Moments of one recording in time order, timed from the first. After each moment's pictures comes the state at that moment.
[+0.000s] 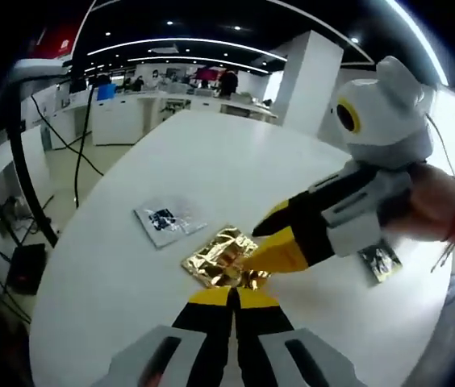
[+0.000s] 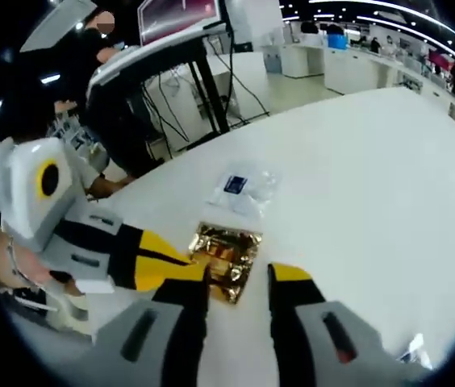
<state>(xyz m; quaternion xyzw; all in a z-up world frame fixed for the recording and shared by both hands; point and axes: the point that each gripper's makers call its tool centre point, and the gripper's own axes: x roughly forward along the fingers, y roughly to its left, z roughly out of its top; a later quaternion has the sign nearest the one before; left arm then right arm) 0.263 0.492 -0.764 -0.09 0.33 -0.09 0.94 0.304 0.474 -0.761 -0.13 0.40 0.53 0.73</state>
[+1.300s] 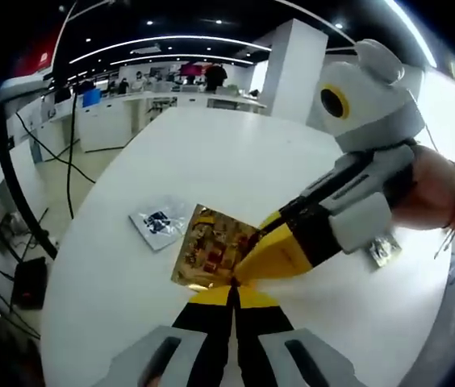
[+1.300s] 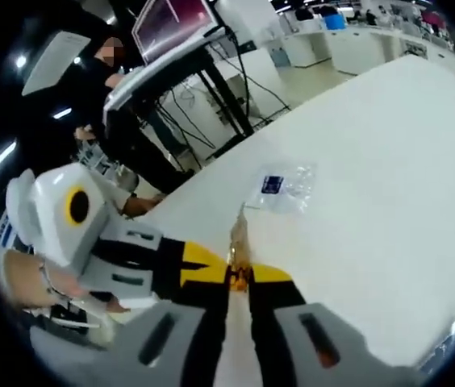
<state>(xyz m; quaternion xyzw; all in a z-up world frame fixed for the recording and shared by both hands) 0.265 0.491 -0.766 -0.06 0.34 -0.11 0.93 0.271 0.488 -0.753 -0.05 0.45 0.57 0.69</state>
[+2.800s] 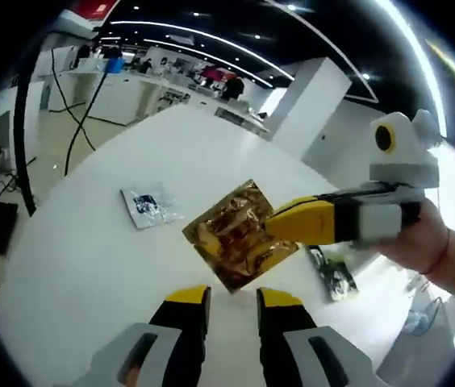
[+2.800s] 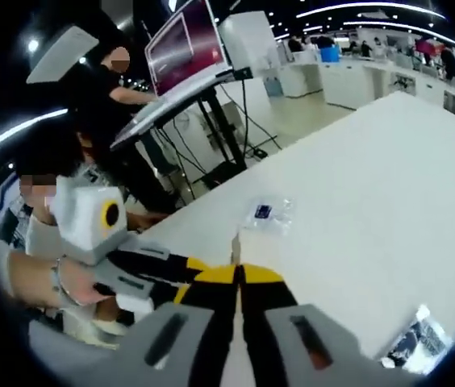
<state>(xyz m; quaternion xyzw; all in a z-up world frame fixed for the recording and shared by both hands) 0.249 0.472 -0.744 -0.22 0.31 -0.13 0.92 0.274 0.462 -0.699 -0.05 0.37 0.55 0.75</state>
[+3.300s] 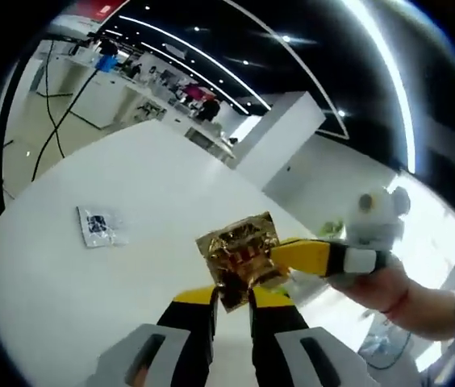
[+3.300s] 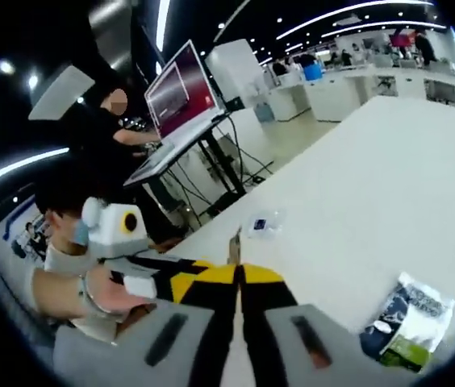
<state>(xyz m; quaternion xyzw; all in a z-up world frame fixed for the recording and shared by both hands) 0.254 0.435 -0.687 -0.31 0.23 -0.21 0.90 0.270 0.407 -0.658 0.05 0.33 0.53 0.78</state>
